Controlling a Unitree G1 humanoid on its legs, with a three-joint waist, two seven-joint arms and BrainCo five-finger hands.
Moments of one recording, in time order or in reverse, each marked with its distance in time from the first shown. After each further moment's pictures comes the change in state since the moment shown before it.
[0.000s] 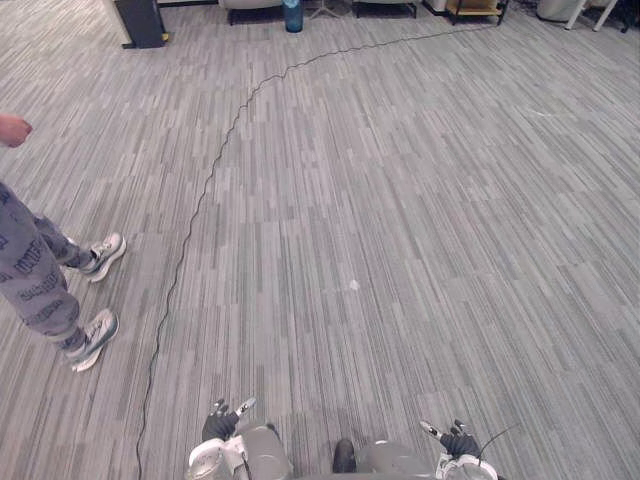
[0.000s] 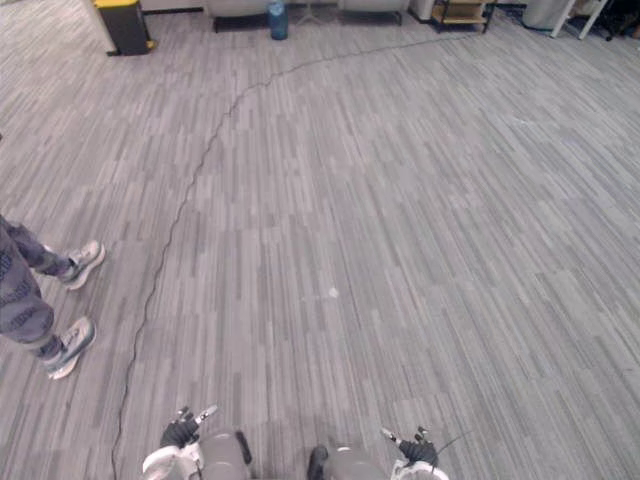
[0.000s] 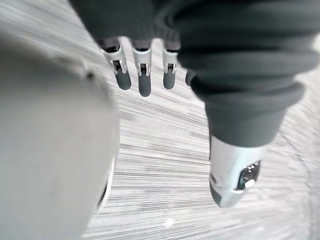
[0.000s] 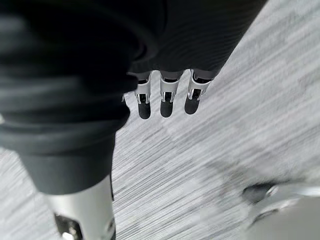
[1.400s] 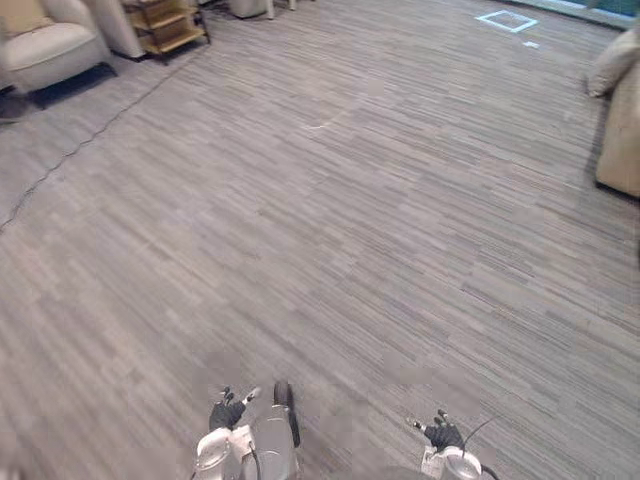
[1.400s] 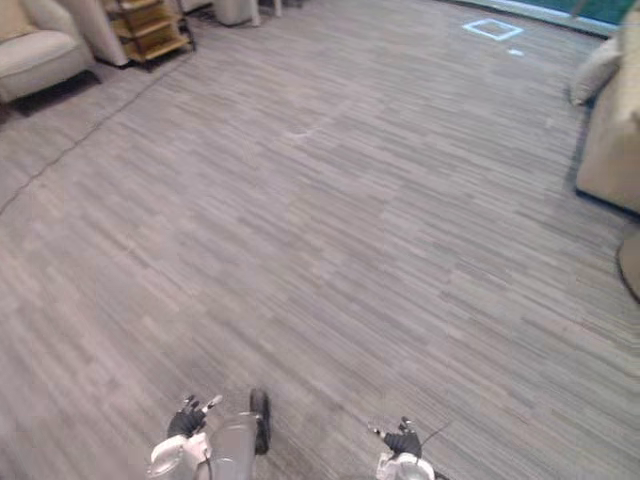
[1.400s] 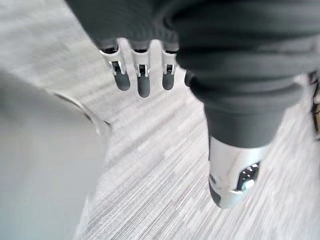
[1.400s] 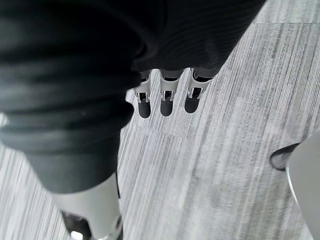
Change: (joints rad) left arm -0.001 0.032 0.002 0.008 0.002 -0.001 0.008; right arm 0.026 0.075 0.045 -0.028 -0.042 0.001 0.004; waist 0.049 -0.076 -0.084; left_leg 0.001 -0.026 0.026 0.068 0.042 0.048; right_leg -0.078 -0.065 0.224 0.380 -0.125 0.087
